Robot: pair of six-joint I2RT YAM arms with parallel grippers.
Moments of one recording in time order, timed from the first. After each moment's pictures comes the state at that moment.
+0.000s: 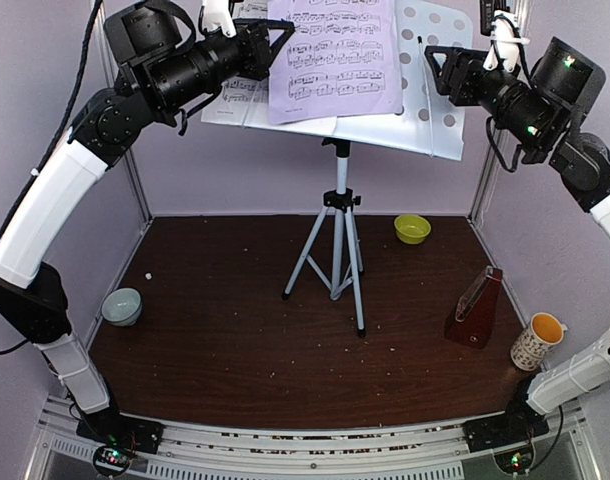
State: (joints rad) left arm -0.96 1.72 2.32 -0.31 -0.14 0.03; right arm 0.80 1.30 1.81 -0.19 0.43 -0.12
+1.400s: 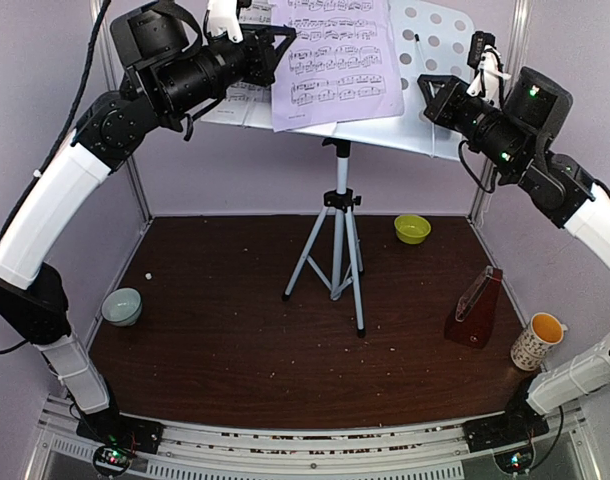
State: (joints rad) left arm -0.98 1.72 2.30 -0.31 -0.22 0.08; right arm 0.73 1.28 1.59 -0.06 0.32 0.28
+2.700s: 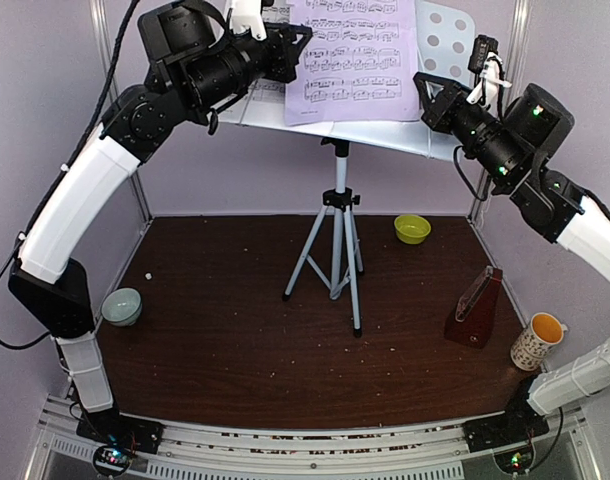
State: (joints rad) left arm -0.98 1.87 2.49 -0.35 -0.23 0.09; right arm 0.73 1.25 1.45 0.18 0.21 0.23
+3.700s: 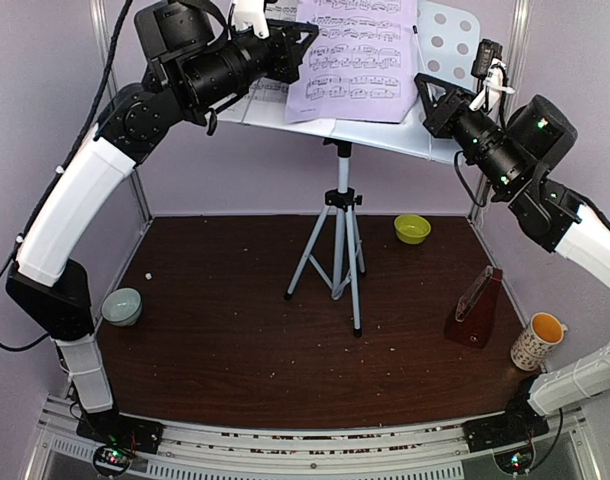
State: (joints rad) left arm -1.02 1.87 2.51 -0.37 -0.23 0.12; right arm 0.73 1.22 1.37 0.29 0.16 0.17
